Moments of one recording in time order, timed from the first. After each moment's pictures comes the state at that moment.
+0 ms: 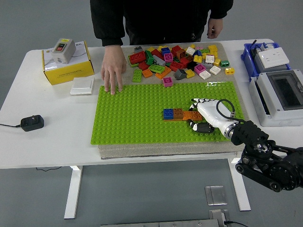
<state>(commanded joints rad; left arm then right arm) 0.01 0.14 -1.52 -0.18 1.96 -0.01 0.09 0.65 -0.30 0.36 1.02 -1.89 -0.34 -0.16</state>
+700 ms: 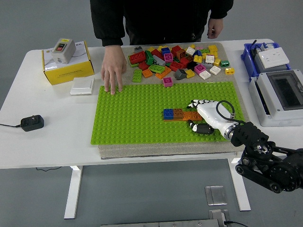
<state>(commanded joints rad) 0.01 0.14 -1.50 -0.18 1.93 0.00 0.10 0.64 -0.30 0.35 1.03 -1.88 -0.34 -0.16</state>
